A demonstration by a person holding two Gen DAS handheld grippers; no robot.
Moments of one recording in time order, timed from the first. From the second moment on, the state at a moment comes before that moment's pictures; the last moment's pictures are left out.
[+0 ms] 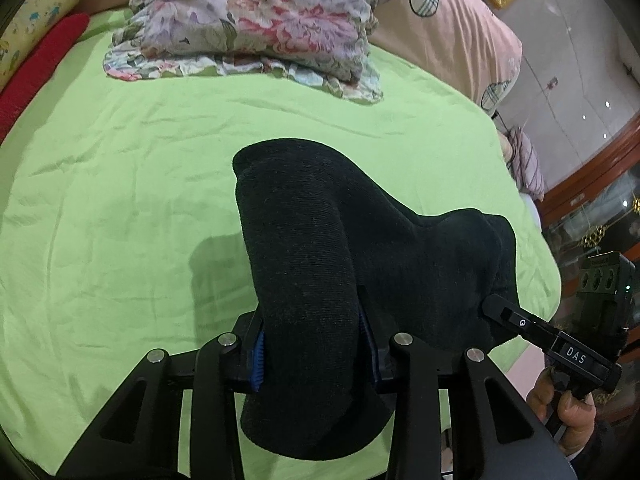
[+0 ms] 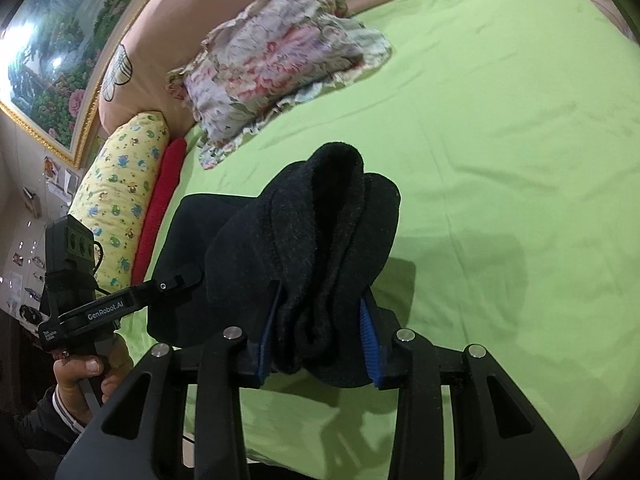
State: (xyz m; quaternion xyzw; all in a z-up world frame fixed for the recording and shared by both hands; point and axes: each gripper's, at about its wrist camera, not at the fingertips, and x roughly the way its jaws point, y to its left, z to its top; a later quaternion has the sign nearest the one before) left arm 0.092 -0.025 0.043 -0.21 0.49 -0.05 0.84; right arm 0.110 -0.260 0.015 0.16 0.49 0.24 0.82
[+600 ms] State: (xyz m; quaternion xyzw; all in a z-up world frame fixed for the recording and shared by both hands) left arm 0.139 0.005 0.067 -0.25 0.46 0.00 0.85; right arm 0.197 -0.231 0.044 0.11 0.48 0.30 0.82
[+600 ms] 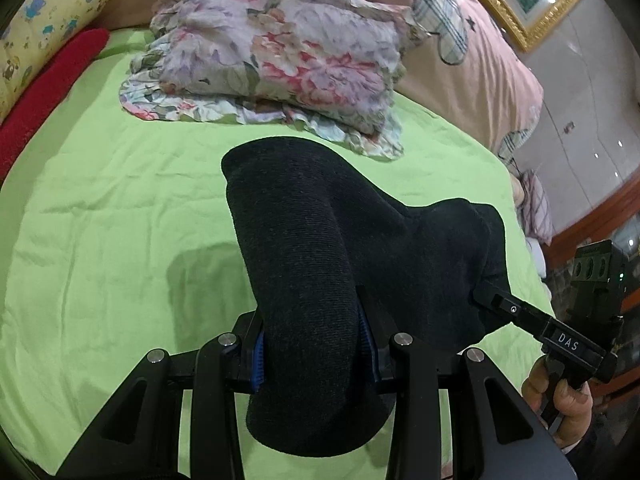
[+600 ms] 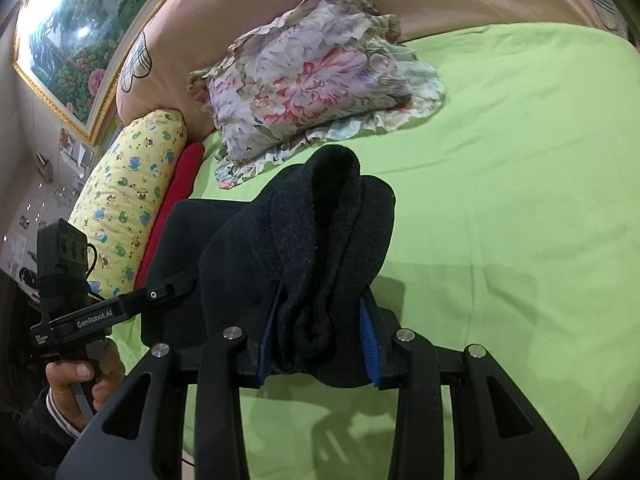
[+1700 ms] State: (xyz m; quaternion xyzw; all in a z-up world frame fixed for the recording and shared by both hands) left arm 0.187 0.053 -0.011 -0.27 0.49 0.08 0.83; right arm 0.312 -0.213 -0.045 0.10 0.54 0.33 0.77
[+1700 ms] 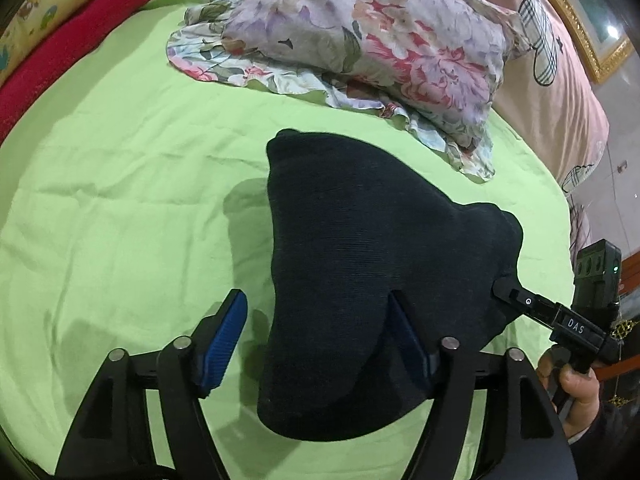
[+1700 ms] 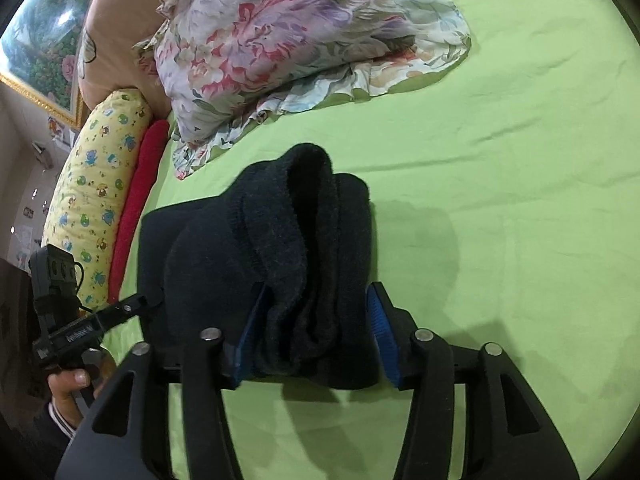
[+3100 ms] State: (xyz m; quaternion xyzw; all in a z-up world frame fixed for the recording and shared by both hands) left arm 0.109 -0.026 0.019 -0.09 0.41 0.17 0.89; right arm 0.181 -0.180 -0.015 -0.05 0.33 0.37 0.86
